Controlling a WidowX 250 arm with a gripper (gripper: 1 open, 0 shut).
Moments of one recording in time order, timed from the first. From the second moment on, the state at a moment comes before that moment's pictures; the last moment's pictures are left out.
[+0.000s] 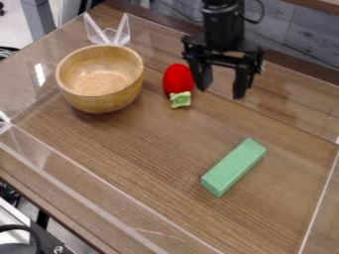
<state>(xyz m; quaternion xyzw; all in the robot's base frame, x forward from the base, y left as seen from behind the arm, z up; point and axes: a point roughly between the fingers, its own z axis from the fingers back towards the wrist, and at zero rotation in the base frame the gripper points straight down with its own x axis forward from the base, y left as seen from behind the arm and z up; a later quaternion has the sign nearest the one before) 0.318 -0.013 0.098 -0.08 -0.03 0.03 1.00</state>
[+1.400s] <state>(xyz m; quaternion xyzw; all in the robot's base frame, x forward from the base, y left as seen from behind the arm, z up) 0.279 0.020 0.070 -0.07 0.01 0.00 1.00</state>
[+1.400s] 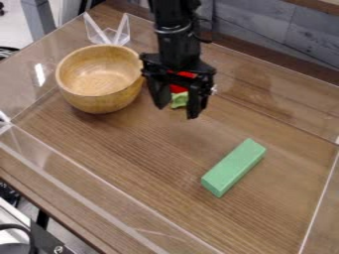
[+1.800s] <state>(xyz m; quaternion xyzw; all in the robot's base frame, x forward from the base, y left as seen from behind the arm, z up) 0.265 0.030 0.056 -0.07 0.02 -0.04 1.00</state>
